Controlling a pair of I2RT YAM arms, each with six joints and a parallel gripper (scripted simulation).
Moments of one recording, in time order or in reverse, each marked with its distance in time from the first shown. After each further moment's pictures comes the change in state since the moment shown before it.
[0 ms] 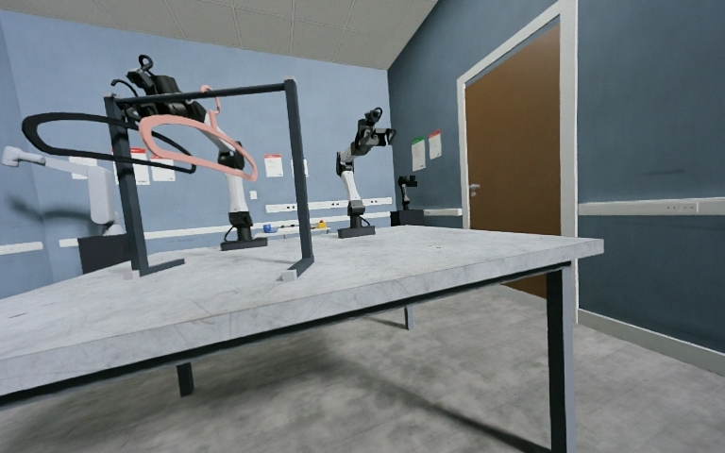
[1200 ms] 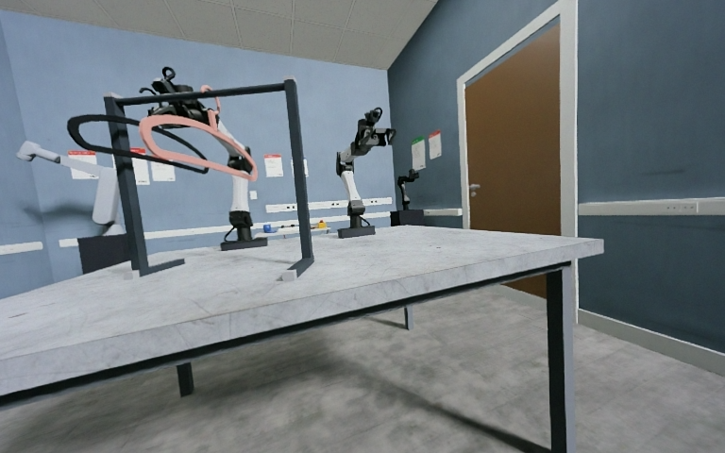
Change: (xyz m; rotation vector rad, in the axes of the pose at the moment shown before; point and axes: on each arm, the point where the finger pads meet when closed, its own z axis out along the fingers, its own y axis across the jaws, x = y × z) left arm 0.000 0.000 0.000 0.000 0.000 0.000; right arm 0.013 0.001 -0.071 0.000 -0.046 0.001
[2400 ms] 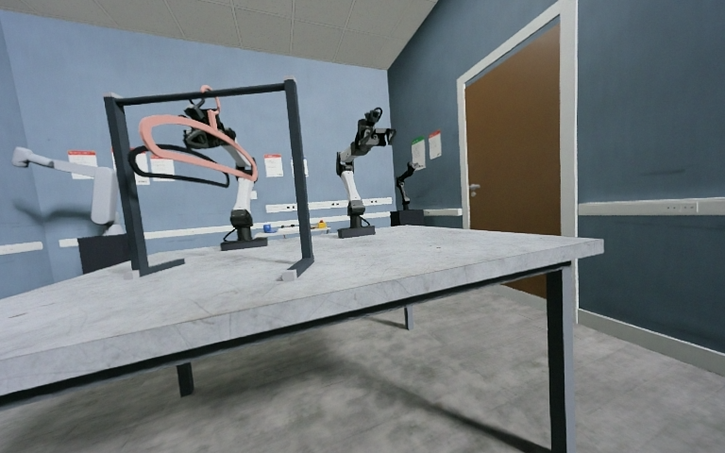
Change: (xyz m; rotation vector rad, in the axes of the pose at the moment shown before) left arm 0.000 0.000 0.000 0.000 0.000 0.000; right arm 0.077 0.037 -0.052 -0.018 0.015 -0.012
